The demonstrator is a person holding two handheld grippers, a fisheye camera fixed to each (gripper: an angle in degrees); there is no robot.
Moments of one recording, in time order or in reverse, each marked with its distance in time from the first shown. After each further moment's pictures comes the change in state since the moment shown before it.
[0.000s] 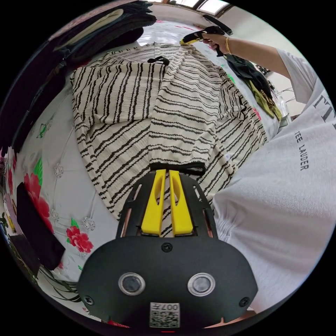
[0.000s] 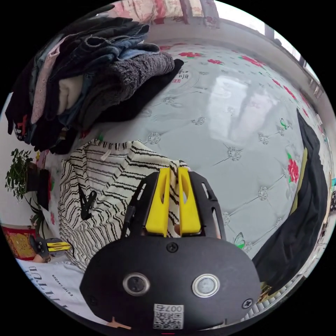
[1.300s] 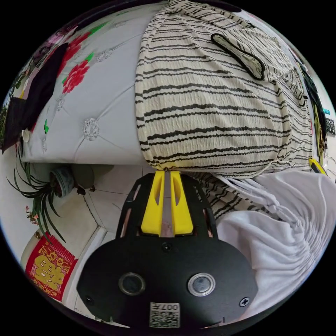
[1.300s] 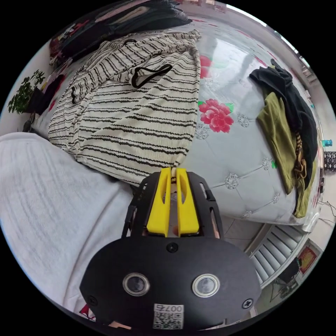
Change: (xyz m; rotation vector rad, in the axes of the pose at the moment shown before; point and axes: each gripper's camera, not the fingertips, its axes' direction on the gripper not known) left arm 0.078 0.068 0.040 -0.276 -0.176 -0.570; right arm -0.033 0.417 -0.048 -0.224 0.020 -0.063
